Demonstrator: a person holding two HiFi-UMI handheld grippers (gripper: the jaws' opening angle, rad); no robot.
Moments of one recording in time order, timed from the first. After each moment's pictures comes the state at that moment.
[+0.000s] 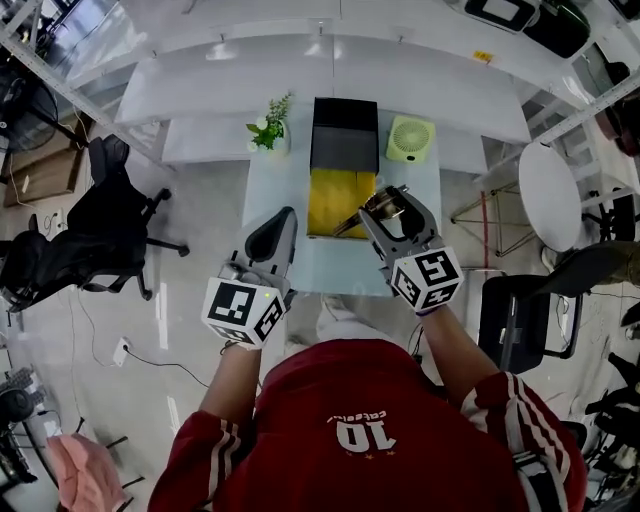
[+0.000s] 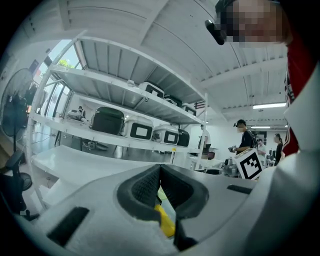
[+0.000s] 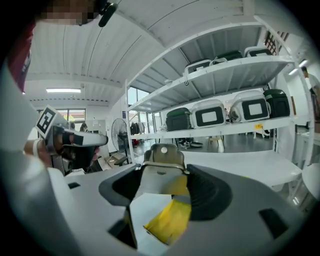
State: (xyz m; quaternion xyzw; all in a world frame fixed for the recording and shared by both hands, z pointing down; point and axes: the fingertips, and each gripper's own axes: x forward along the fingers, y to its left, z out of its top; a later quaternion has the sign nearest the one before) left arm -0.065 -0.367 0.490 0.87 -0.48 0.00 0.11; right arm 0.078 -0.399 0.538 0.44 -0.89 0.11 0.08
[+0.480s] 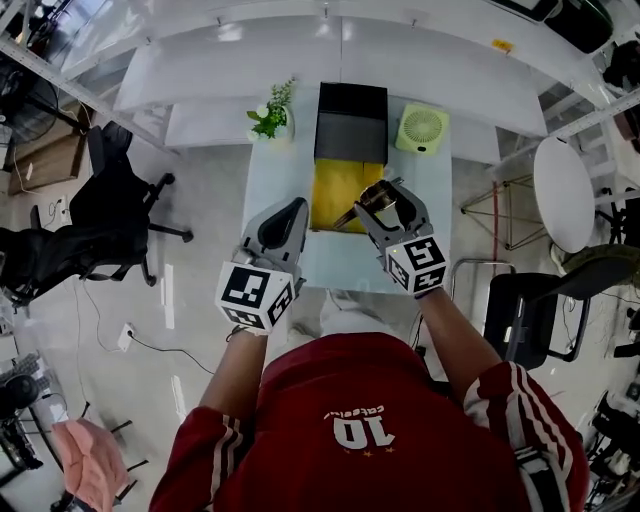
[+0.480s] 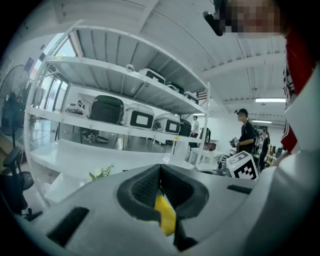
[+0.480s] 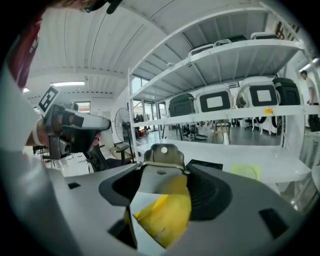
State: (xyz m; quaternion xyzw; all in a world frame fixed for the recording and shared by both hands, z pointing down) left arm -0.050 -0.397 0.545 0.87 -0.48 0.05 0.14; right arm 0.068 -0.429 0.620 0.41 -0.90 0.11 0.13
